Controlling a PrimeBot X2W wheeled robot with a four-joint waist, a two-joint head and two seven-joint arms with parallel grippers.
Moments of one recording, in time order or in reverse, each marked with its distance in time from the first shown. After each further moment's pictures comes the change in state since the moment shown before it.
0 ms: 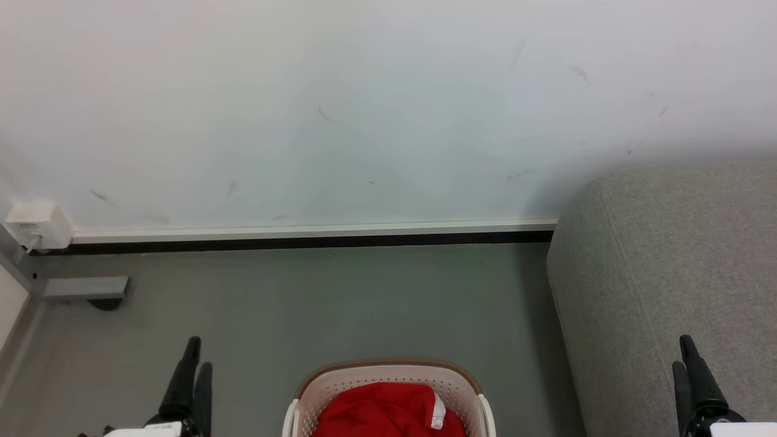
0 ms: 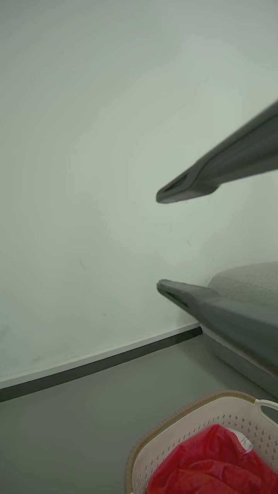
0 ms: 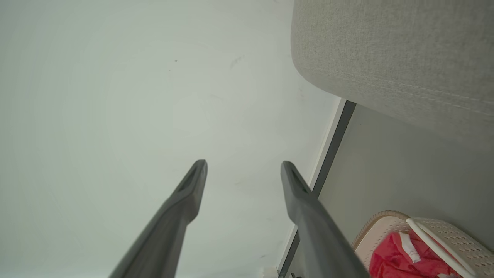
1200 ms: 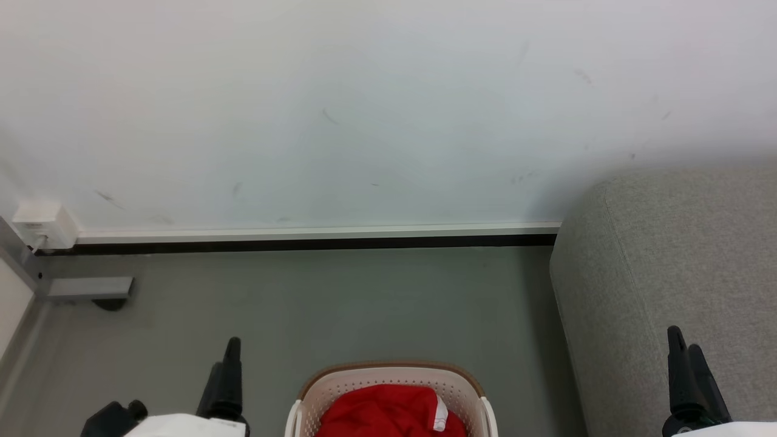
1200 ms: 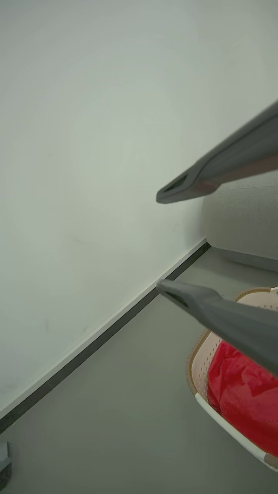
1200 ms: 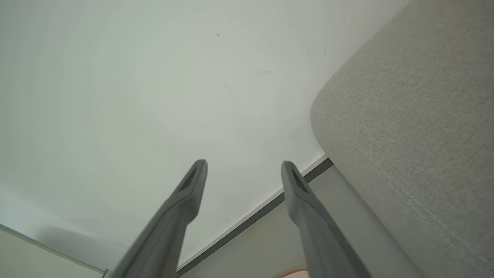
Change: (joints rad) left arm 0.014 0.001 -0.111 -0.067 0.517 0.134 -0.140; right arm 0.042 -0.029 0.061 -0.098 -0.567 0.000 -0.142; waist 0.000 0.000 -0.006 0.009
